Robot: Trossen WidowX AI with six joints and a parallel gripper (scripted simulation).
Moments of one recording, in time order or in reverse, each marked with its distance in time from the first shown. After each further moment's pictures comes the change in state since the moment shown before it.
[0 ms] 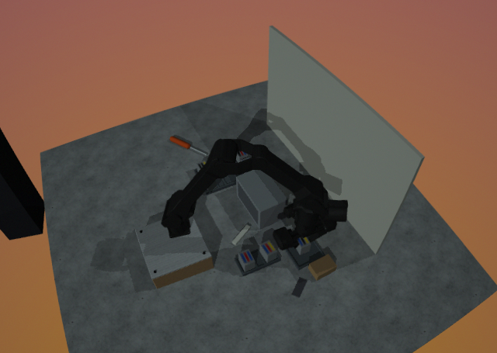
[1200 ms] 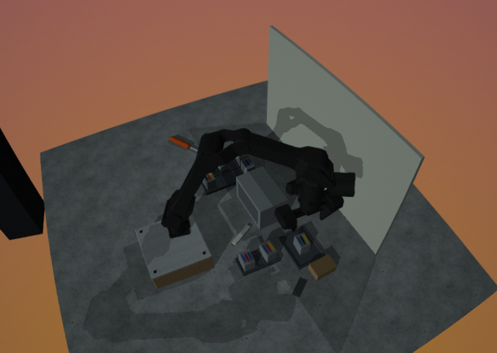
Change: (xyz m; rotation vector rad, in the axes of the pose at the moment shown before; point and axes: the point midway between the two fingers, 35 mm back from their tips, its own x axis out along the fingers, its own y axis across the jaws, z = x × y) arm -0.111 -0.001 0.000 0.003 0.008 -0.015
